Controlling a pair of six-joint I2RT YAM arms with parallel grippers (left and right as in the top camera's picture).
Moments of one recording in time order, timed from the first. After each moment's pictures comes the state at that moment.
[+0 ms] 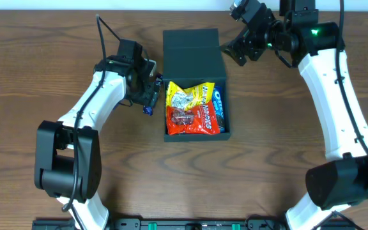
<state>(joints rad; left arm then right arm) -0.22 1.88 1.35 -0.78 0.15 0.09 0.17 1.83 1.87 -0.87 -0.49 -0.56</state>
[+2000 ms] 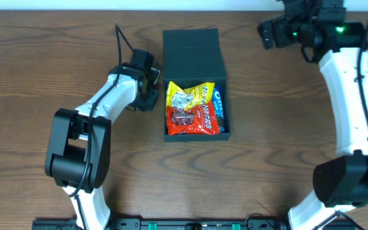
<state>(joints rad) -0.27 1.97 1.36 -0.73 -0.05 0.09 0.01 1.83 1.87 -0.85 -0.15 -0.23</state>
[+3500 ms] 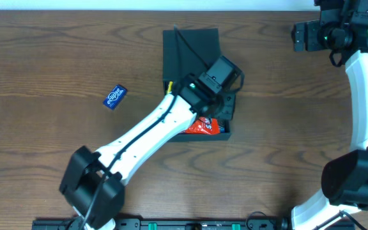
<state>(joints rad) -0.78 1.85 1.60 -0.86 0.13 -0.60 -0.14 1.83 1.84 -0.85 -0.12 -0.21</state>
